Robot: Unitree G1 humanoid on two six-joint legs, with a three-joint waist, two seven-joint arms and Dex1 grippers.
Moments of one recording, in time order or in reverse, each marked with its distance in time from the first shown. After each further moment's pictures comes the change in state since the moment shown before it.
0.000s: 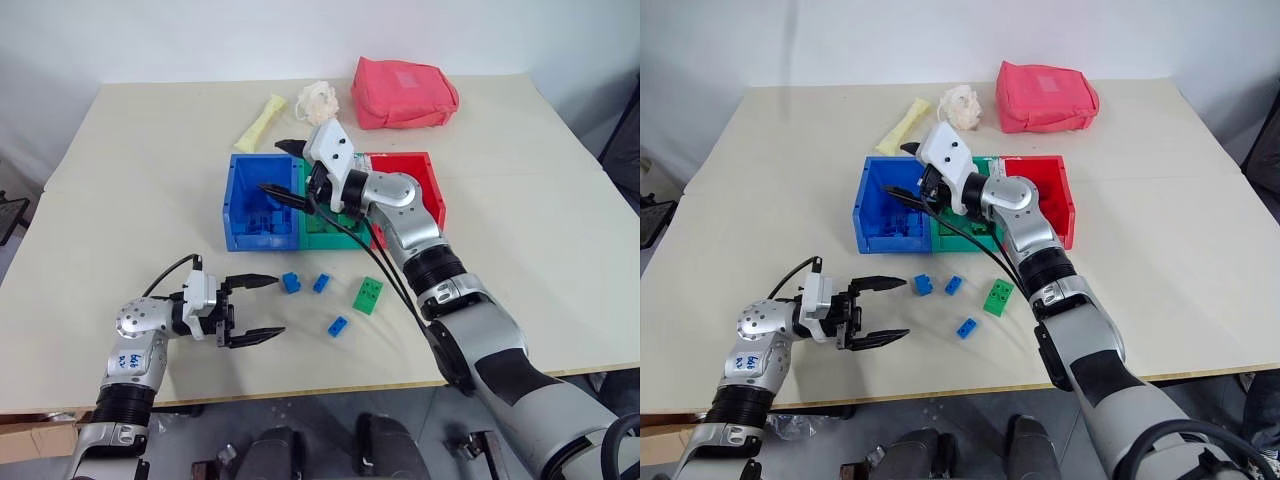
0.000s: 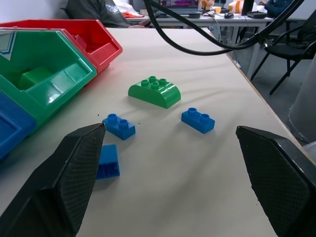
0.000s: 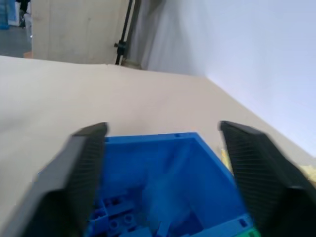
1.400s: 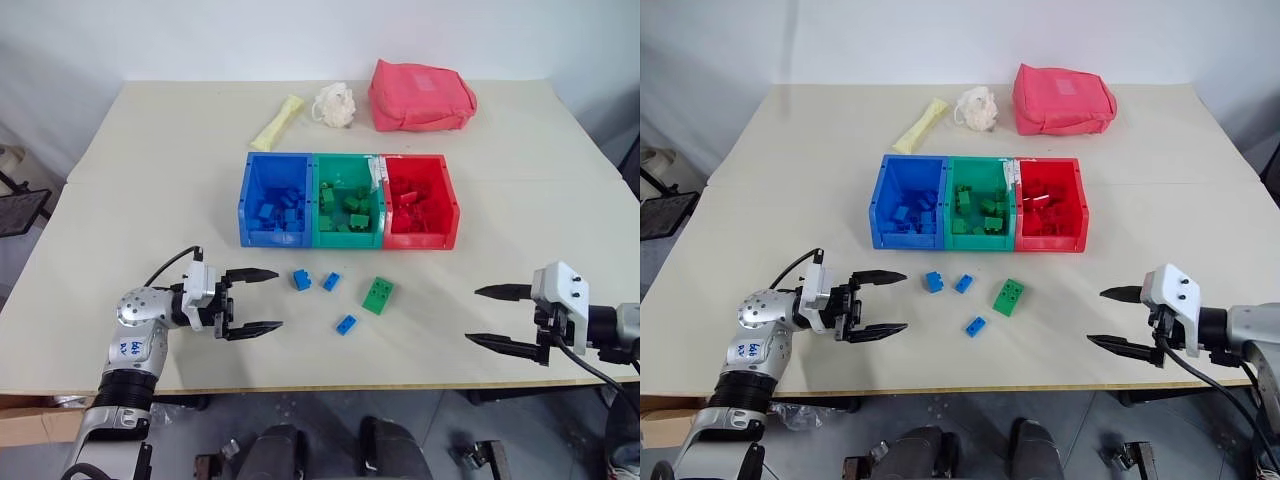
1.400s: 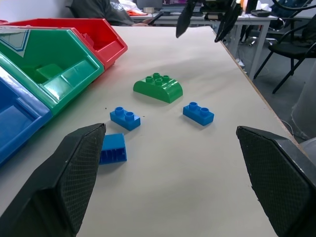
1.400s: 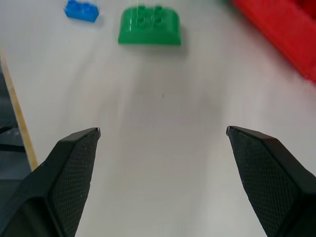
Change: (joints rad) left arm -0.078 0.005 -0.002 0.090 0.000 0.000 -0.065; right arm 1.127 -0.864 -0.397 -1.035 0.307 0.572 0.389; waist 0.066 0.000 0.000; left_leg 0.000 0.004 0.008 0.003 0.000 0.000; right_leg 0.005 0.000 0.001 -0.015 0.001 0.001
